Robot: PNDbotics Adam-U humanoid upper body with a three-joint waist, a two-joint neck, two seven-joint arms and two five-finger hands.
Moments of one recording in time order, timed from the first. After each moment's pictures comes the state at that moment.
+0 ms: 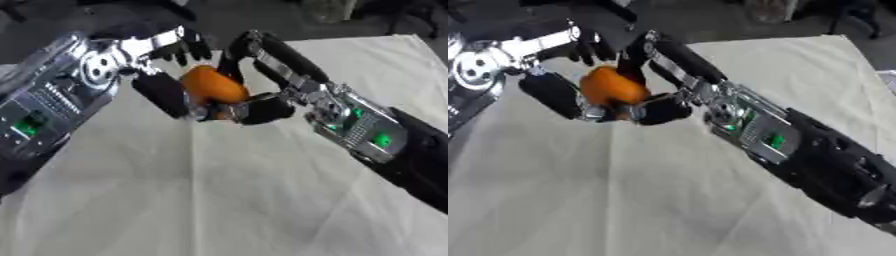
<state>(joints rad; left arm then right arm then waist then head) -1.27 0.30 -0.80 -1.43 -0.26 0.50 -0.43 -0.54 -0.79 0.46 -1.98 0.16 0.12 -0.13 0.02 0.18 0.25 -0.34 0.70</state>
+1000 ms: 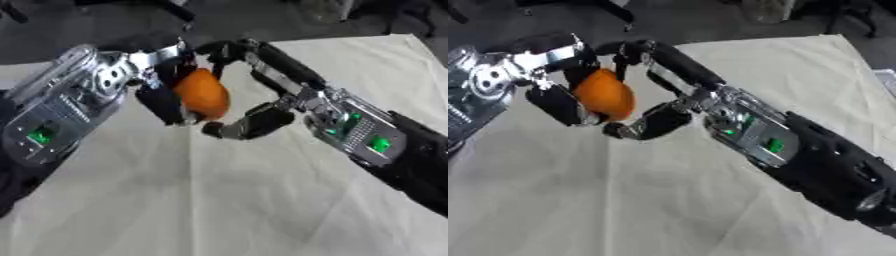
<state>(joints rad) -1.26 0.29 -0.81 -1.44 -0.37 0.53 -0.41 -0.50 -0.79 0.46 -1.98 0.27 0.07 -0.05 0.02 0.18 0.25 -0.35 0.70</state>
